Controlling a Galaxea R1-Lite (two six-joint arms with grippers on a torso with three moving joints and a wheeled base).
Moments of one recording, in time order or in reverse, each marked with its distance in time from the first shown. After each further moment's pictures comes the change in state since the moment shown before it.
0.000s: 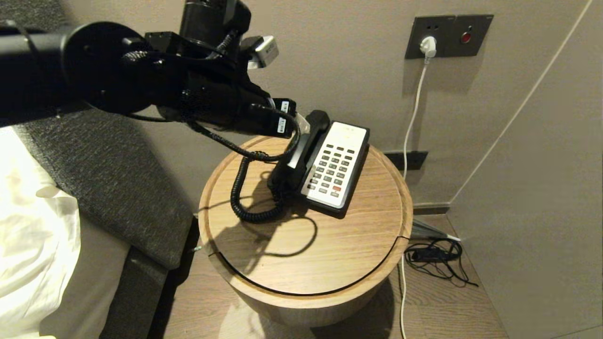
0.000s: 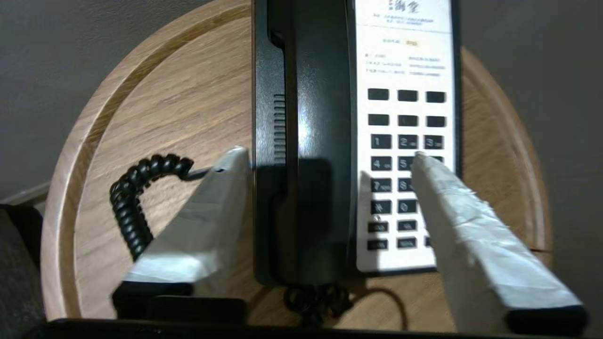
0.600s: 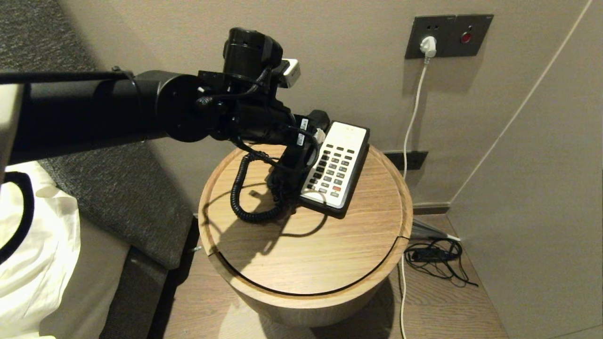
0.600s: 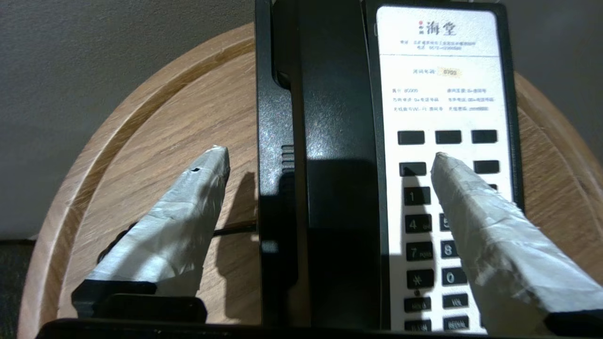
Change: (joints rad) left arm -0.008 0.121 0.005 -0.169 0.063 0.085; right arm 0.000 0.000 0.000 0.000 0.000 0.000
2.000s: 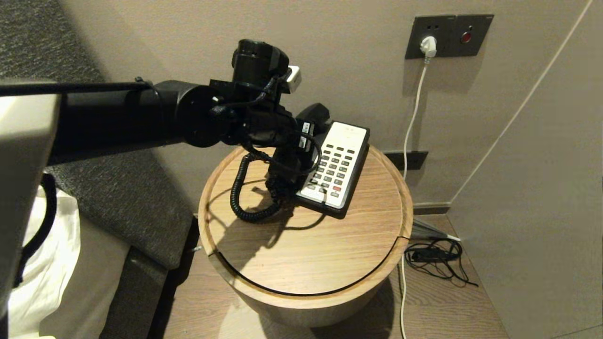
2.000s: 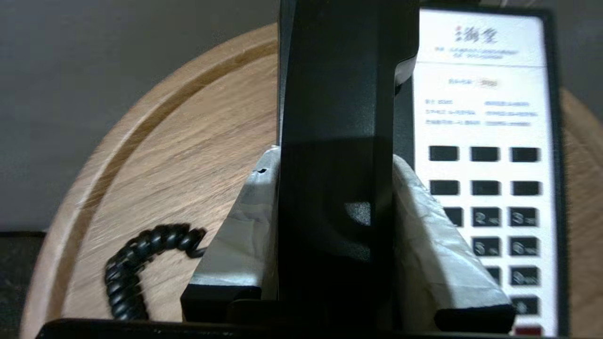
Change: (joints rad) left arm 0.002 0.029 -0.011 -0.026 0.050 -0.007; right arm 0.000 0.000 0.000 0.000 0.000 0.000
